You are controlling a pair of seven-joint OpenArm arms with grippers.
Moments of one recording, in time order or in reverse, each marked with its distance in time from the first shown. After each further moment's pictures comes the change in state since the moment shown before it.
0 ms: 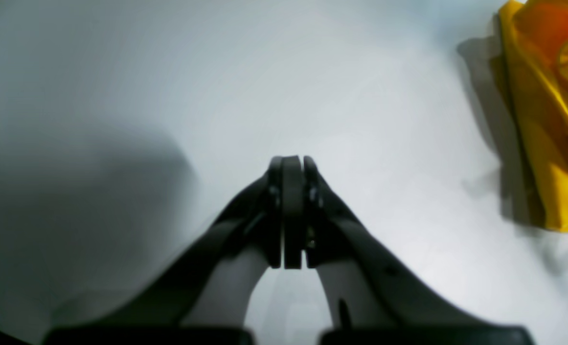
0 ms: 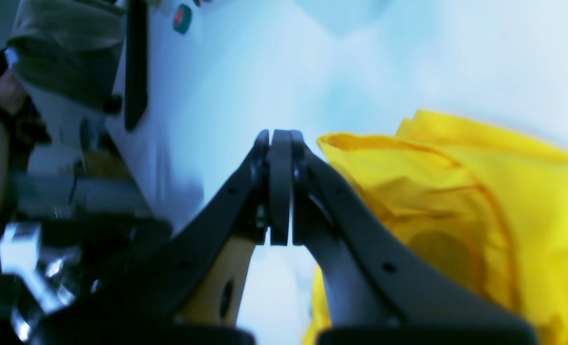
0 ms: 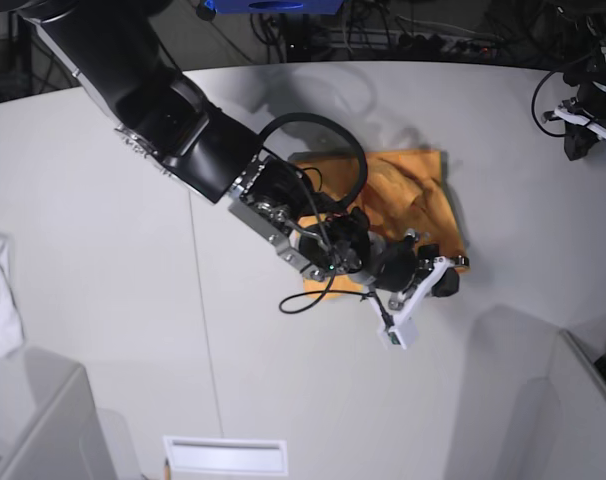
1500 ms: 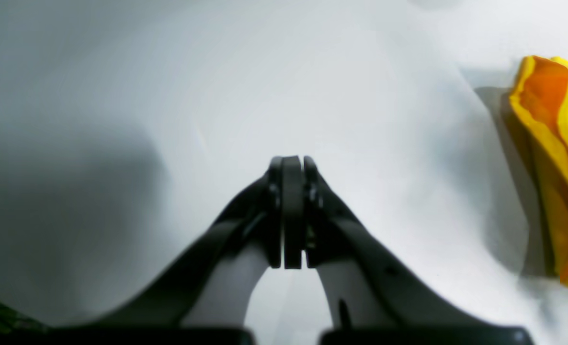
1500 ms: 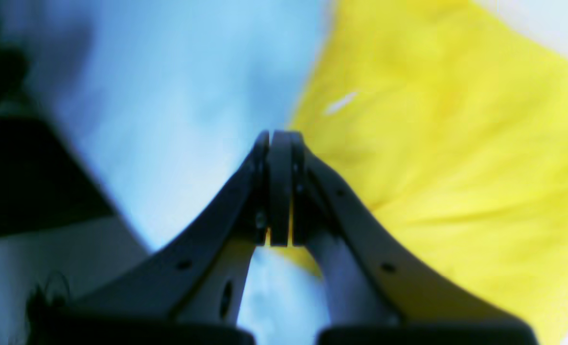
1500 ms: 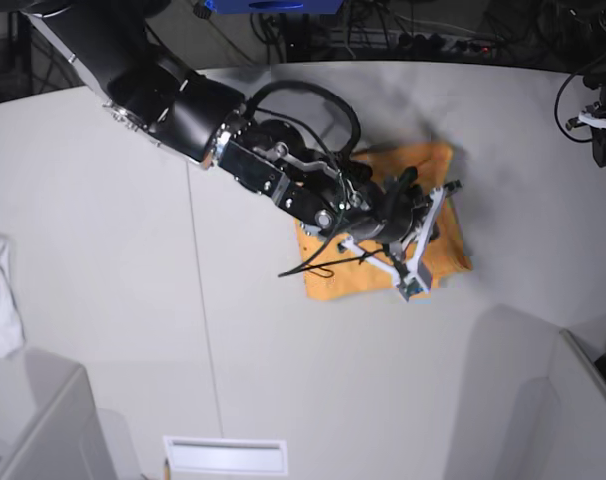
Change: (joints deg) left arm -1.9 0.4 -6.9 2.7 0.1 -0.1 0.5; right arm -6.2 2.7 -2.9 20.1 -26.6 -12.9 -21.7
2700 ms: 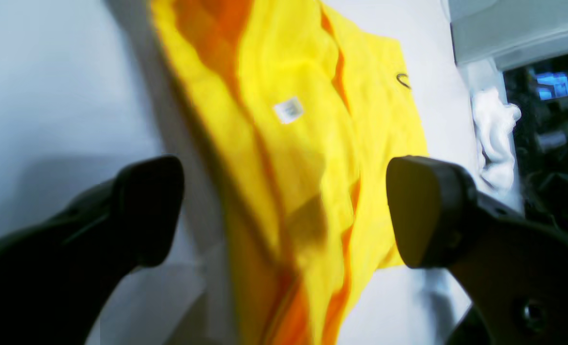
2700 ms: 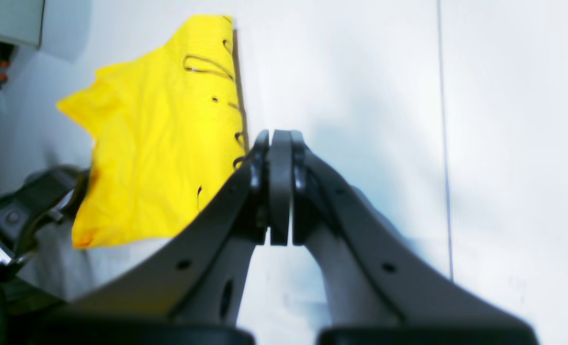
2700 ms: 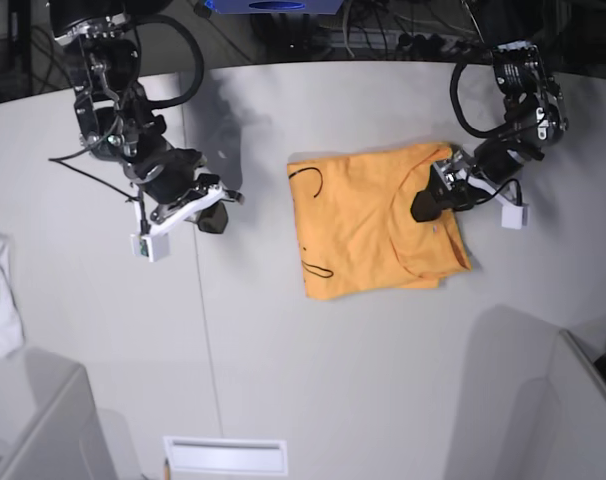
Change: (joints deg) left arm -17.3 4.3 30.6 -20.3 -22.6 0.6 11.4; right arm -36.4 19.9 45.3 27.8 0.2 4.5 2.8
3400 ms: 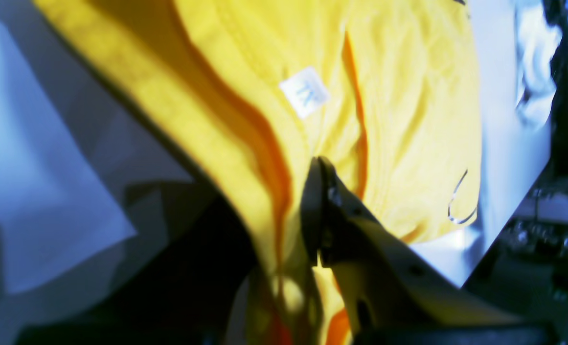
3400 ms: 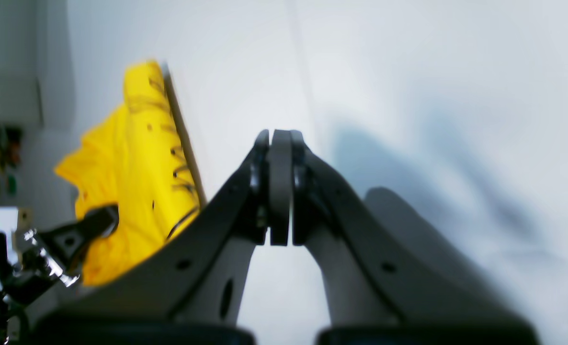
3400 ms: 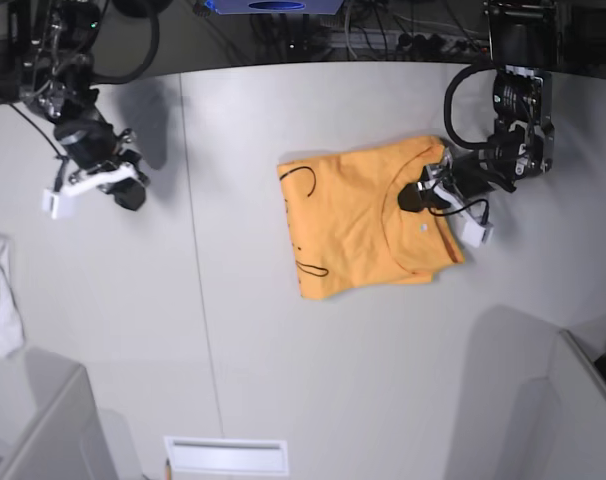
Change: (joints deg) left arm -3.9 -10.3 22.1 -2.6 -0.9 12.3 -0.8; right arm -13.3 -3.5 28.5 0.6 8.4 12.0 0.0
